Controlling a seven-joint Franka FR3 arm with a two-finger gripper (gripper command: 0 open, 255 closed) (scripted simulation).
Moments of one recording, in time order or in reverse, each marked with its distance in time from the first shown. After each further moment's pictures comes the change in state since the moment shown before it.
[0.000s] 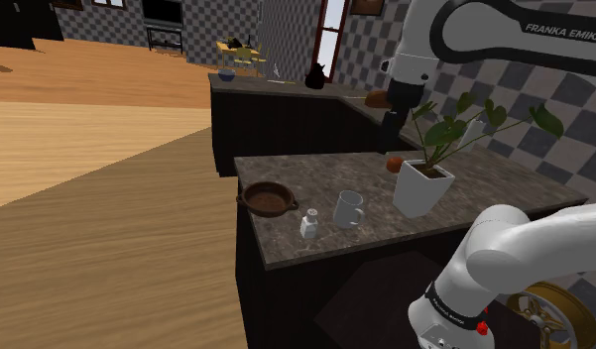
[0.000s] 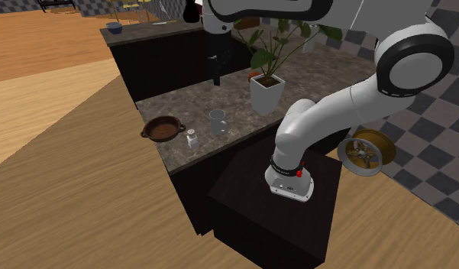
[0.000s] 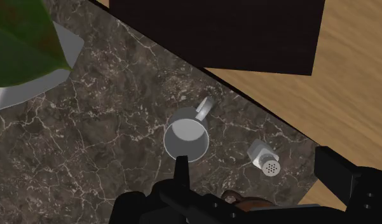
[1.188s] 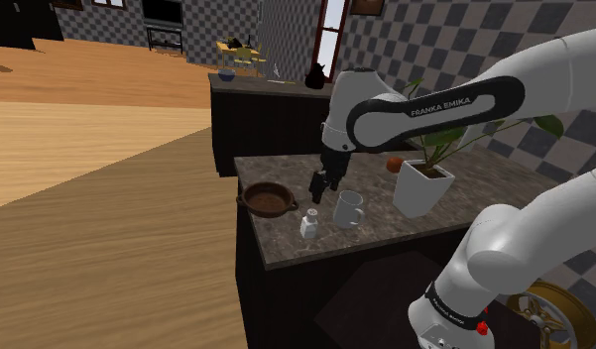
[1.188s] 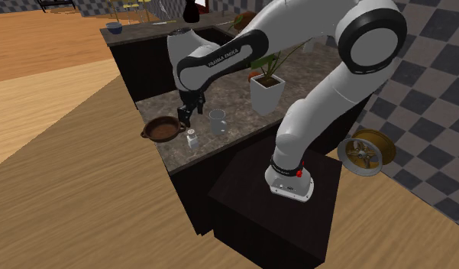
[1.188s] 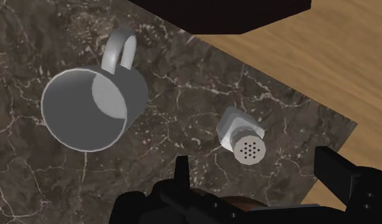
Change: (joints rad) arm 0.027 0.327 0.170 -0.210 0.091 0.579 0.222
